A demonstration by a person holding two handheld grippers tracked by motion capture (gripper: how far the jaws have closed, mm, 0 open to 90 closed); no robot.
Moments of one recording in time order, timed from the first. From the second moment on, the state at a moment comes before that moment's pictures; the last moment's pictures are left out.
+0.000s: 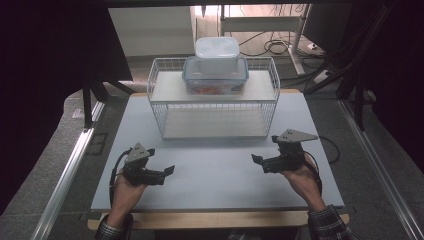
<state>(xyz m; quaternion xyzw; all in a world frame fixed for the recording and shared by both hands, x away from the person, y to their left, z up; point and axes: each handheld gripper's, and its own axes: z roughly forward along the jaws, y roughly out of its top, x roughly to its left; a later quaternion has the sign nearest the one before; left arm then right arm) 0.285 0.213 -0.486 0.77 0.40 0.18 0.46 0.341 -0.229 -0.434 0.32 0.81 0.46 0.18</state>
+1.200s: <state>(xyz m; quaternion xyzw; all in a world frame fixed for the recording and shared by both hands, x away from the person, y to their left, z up) 0.263 0.230 -0.515 0.78 0.42 0.20 0.42 0.318 -0.273 -0.480 0.37 0.80 0.43 0.20</state>
